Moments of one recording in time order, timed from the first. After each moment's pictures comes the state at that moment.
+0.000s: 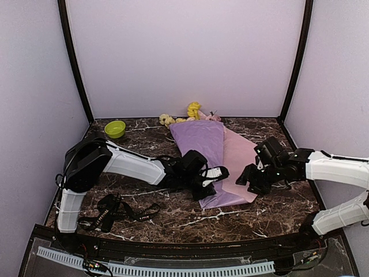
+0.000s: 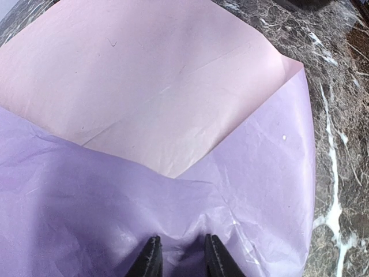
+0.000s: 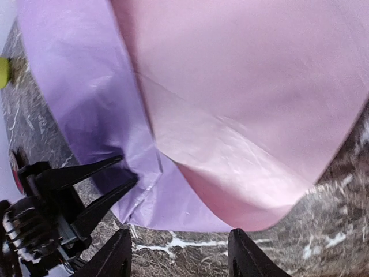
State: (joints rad) left arm -1.05 2.17 1.39 -0.01 0.16 0.29; right arm 0.71 1.19 0.71 -0.50 -0.07 1.04
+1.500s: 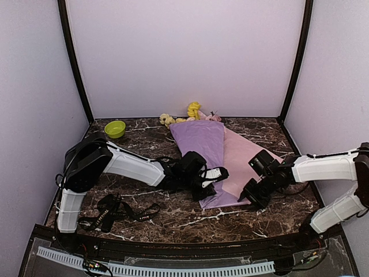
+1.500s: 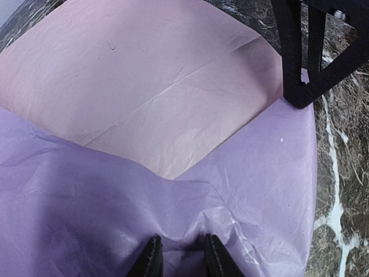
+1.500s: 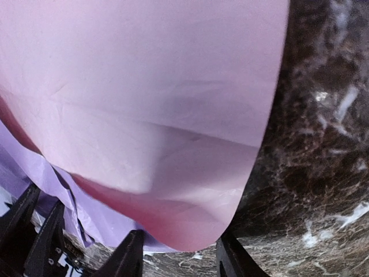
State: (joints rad) left arm -1.05 2.17 1.37 0.04 0.16 0.30; right arm 0.67 1.36 0.62 -0.51 -0.21 1.43
